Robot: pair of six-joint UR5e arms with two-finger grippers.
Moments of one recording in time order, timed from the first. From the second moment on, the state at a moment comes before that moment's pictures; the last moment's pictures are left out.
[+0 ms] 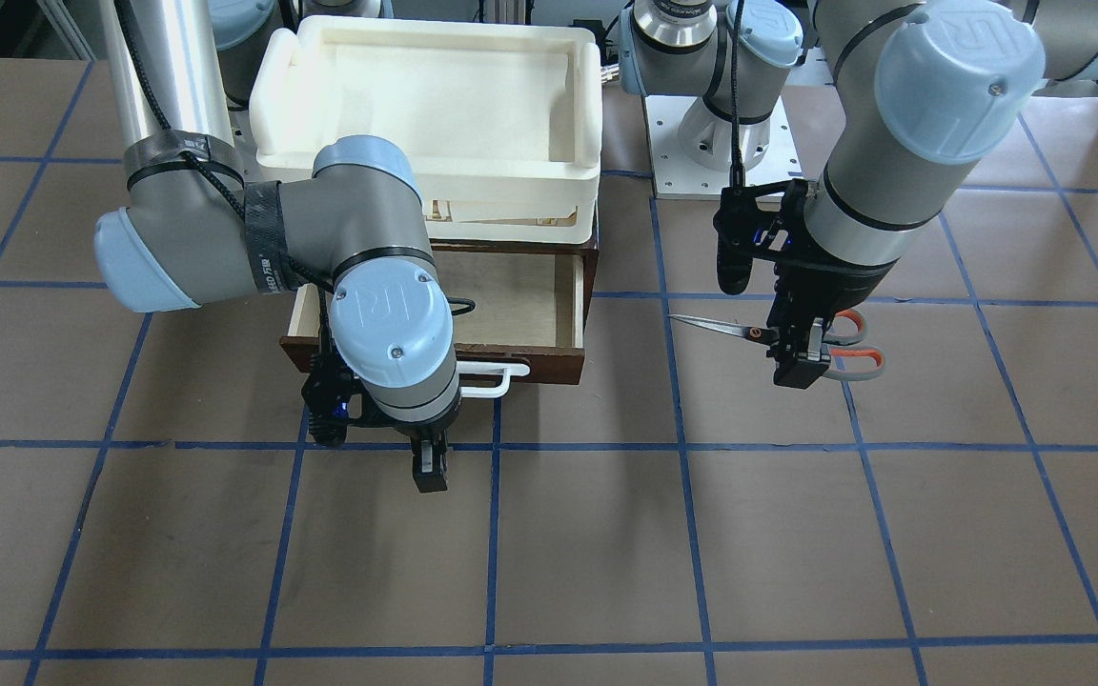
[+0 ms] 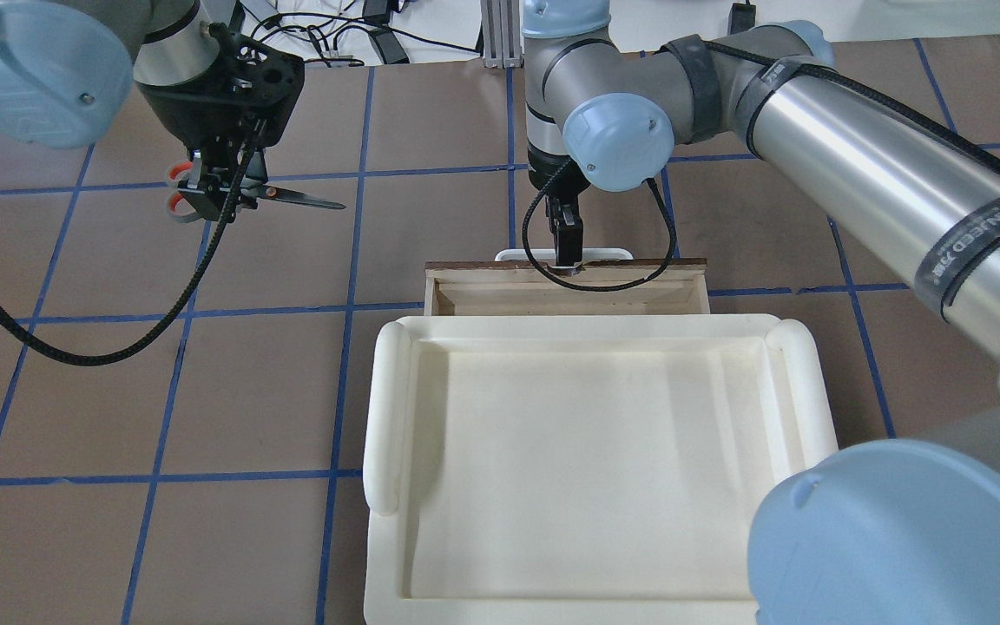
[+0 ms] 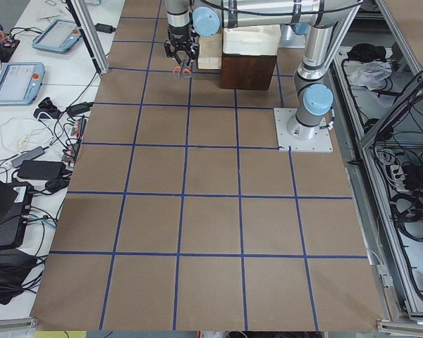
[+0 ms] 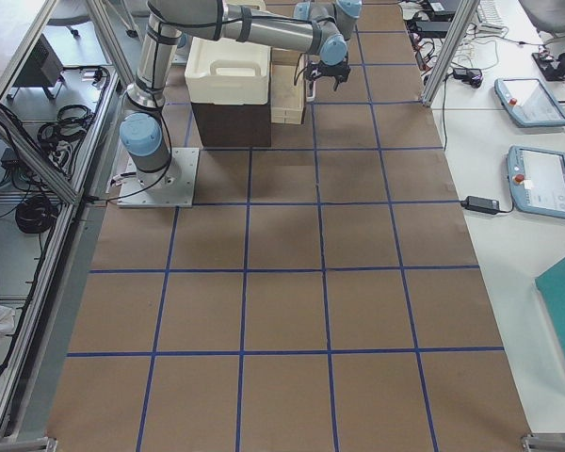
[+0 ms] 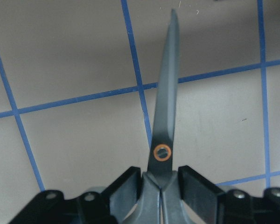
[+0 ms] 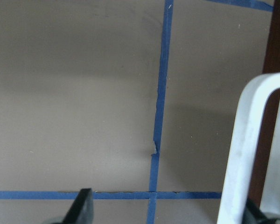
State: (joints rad) left arm -1.56 -1.75 -1.49 -1.51 1.63 1.75; right arm 1.84 -1.05 1.40 -1.78 -1.54 1.74
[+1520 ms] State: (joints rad) left arm -1.56 -1.74 -1.50 -1.52 1.62 1.75; right arm 1.81 -0.99 1.33 -1.79 -1.55 1.72
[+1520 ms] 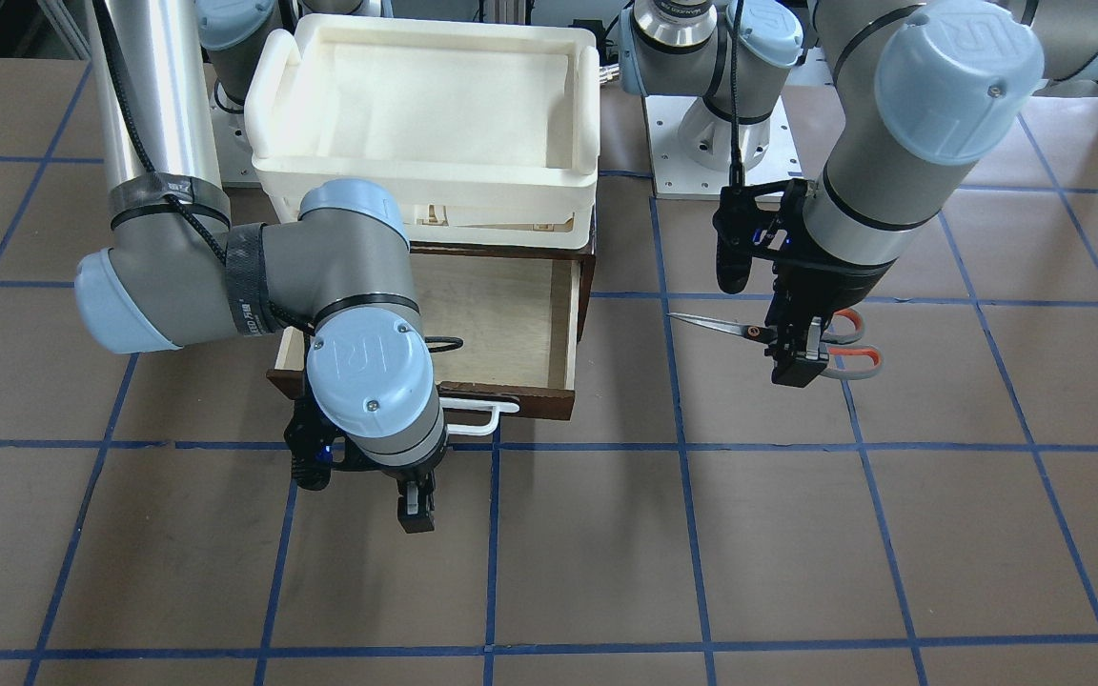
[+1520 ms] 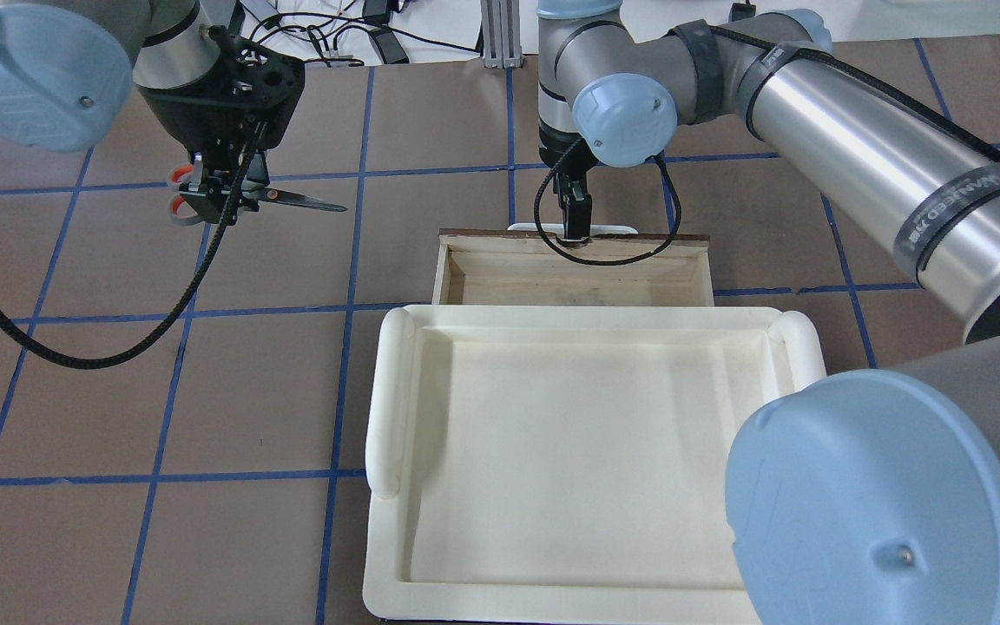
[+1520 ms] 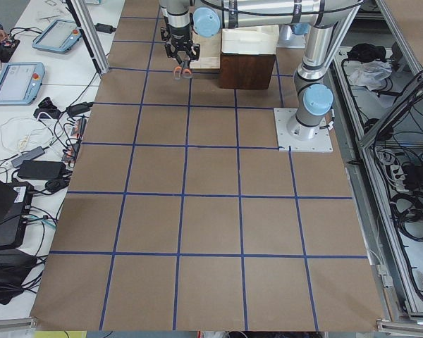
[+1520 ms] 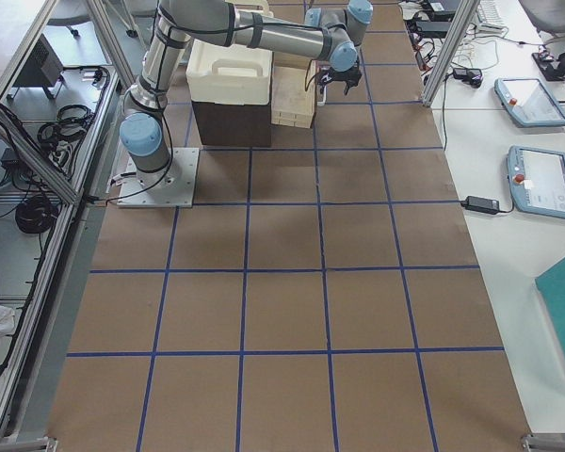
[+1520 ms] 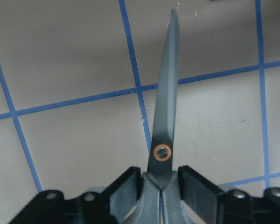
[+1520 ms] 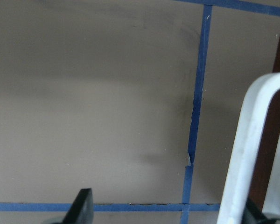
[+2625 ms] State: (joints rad) left arm -1.56 -1.74 -1.50 -1.52 1.62 1.75; right arm 1.79 -1.19 1.30 -1.78 -1.67 1.29
